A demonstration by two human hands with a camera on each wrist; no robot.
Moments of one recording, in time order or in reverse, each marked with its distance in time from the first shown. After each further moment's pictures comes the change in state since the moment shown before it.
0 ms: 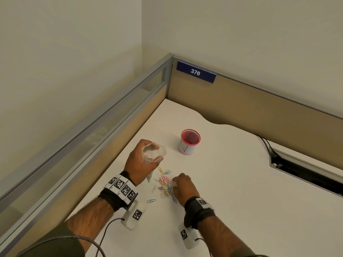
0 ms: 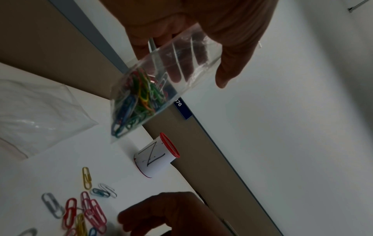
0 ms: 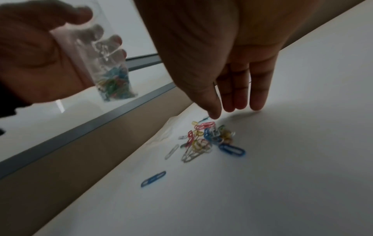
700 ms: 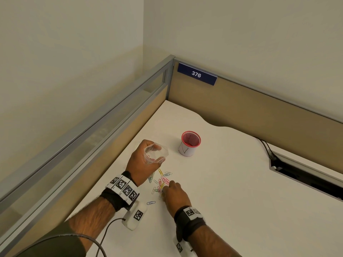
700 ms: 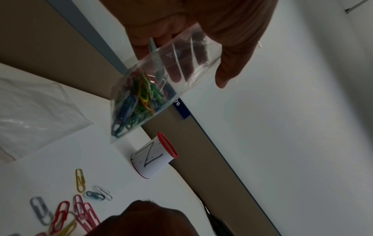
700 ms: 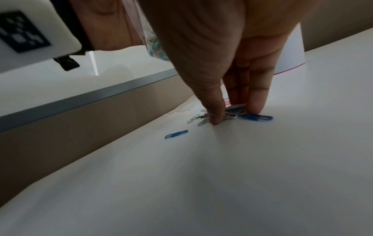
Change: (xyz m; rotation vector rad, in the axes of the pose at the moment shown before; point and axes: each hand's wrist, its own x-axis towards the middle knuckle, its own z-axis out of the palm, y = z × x) left_hand 0.003 0.005 0.002 0.030 0.000 -0.005; right_hand -0.015 -0.022 0.024 -0.228 0.005 -0.145
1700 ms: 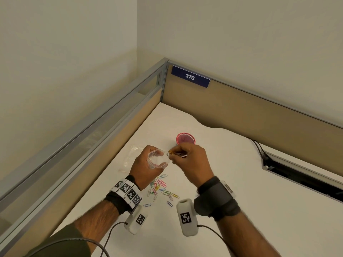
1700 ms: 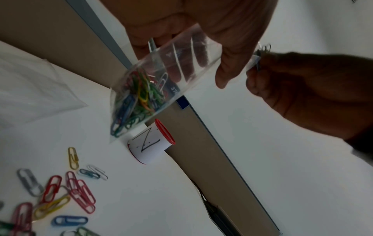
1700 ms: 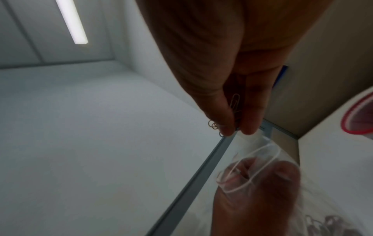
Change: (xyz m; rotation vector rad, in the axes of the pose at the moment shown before) left_hand 0.000 0.000 0.022 0.009 -0.057 -0.028; right_hand -0.025 -0.012 -0.182 0.689 0.421 -0.050
